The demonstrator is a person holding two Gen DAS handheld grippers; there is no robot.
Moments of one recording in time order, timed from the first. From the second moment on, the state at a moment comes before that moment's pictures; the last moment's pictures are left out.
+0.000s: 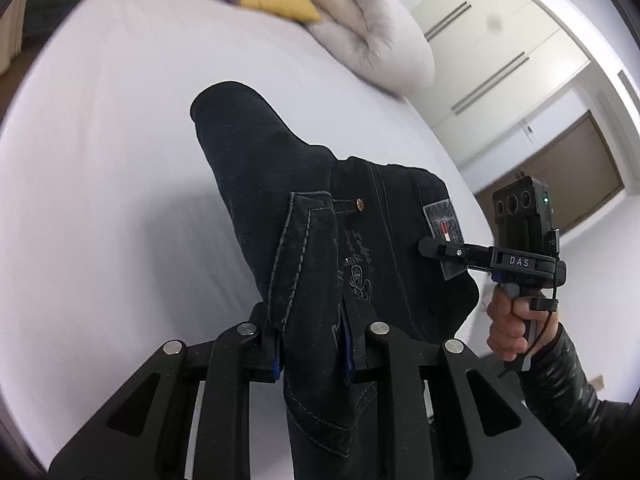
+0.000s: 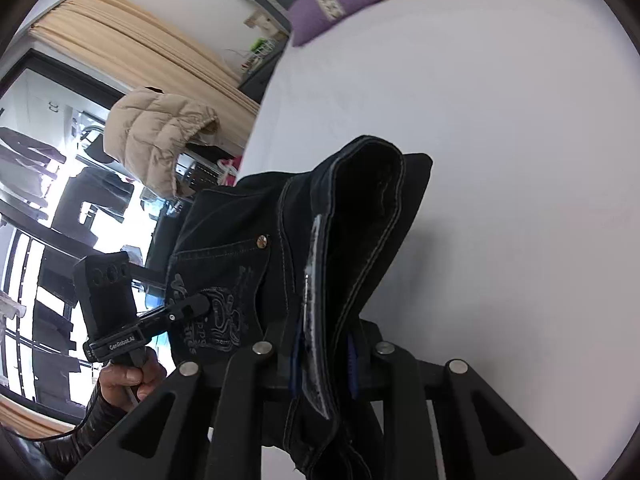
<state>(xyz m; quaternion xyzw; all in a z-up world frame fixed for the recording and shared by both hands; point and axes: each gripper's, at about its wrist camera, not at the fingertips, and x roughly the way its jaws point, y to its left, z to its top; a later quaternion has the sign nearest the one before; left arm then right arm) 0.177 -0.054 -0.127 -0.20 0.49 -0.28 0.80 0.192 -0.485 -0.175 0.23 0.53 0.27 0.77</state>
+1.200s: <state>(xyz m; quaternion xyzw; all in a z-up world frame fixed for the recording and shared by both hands) 0.019 -0.046 -0.059 -0.08 0.24 -0.09 0.96 0.143 -0.486 -0.157 0.23 0.37 0.11 0.89</state>
